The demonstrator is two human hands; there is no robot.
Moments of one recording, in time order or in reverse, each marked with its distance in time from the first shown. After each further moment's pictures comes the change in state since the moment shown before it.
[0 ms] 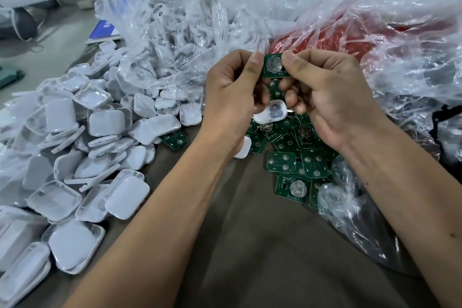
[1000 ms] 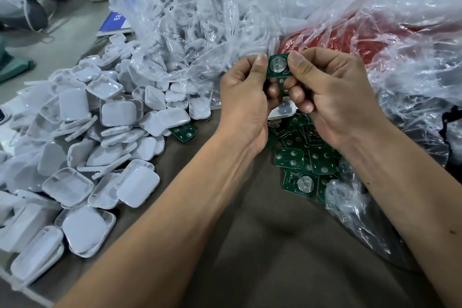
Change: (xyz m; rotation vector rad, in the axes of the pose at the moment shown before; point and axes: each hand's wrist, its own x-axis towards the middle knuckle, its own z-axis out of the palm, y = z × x) left_hand -0.009 0.000 0.015 -0.282 0.137 -0.187; right_hand -0.001 0.008 0.004 0.010 -0.052 -0.049
